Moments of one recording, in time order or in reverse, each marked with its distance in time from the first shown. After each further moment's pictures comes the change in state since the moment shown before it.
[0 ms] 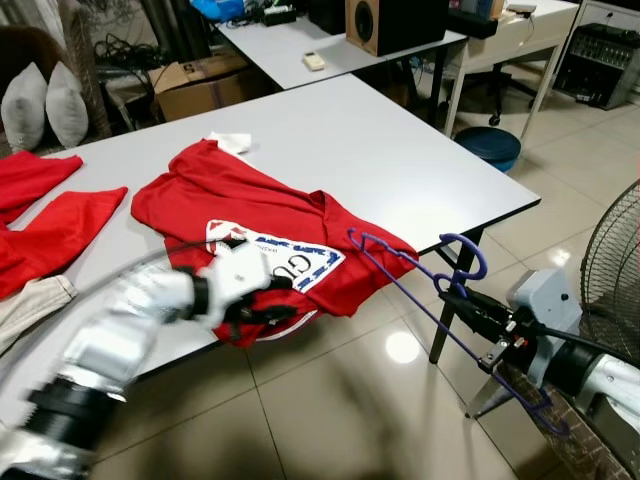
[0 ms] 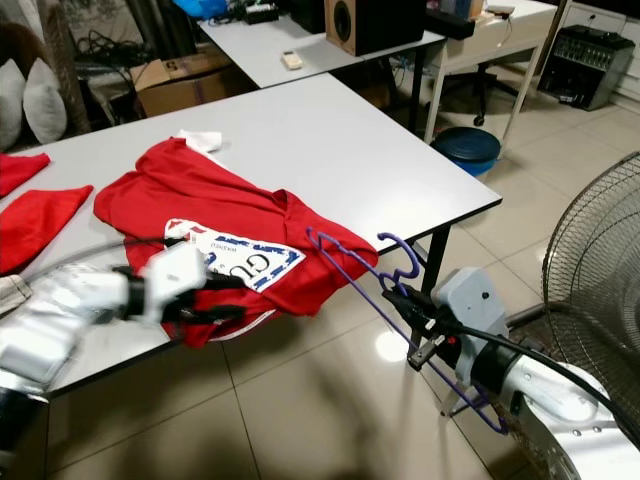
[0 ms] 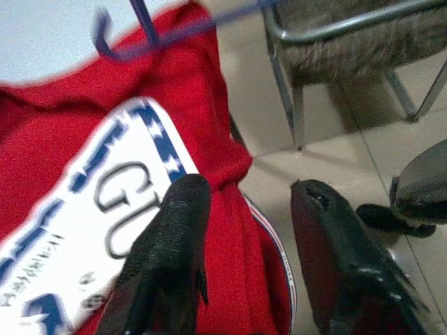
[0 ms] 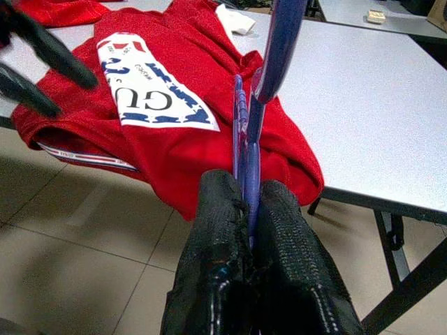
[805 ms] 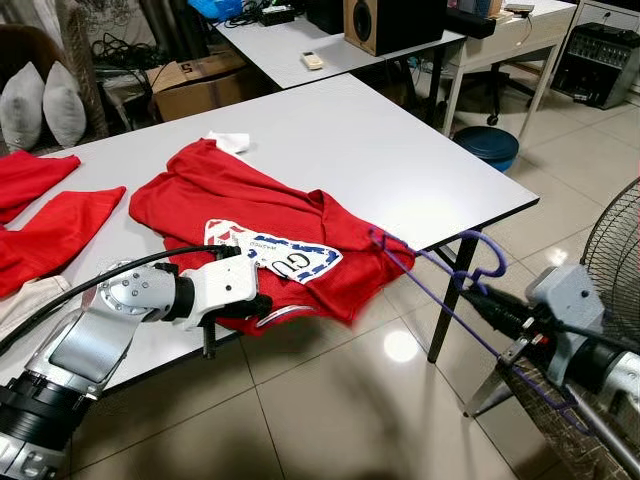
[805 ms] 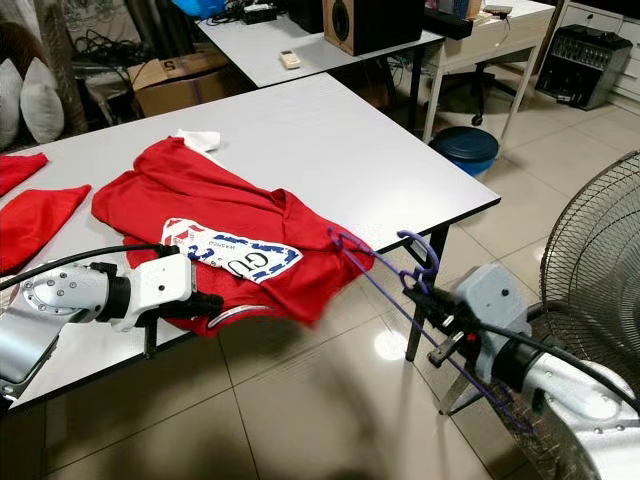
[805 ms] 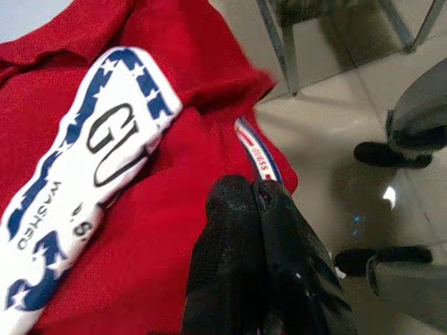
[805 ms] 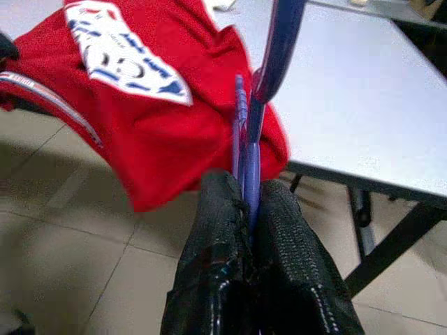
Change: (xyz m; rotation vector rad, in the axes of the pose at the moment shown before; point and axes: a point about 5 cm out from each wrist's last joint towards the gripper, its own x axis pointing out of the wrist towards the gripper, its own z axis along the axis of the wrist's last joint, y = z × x) left arm -0.028 0.004 0.005 0.088 0.114 -0.069; right arm -0.011 -0.013 -0.005 -0.033 0.060 -0.040
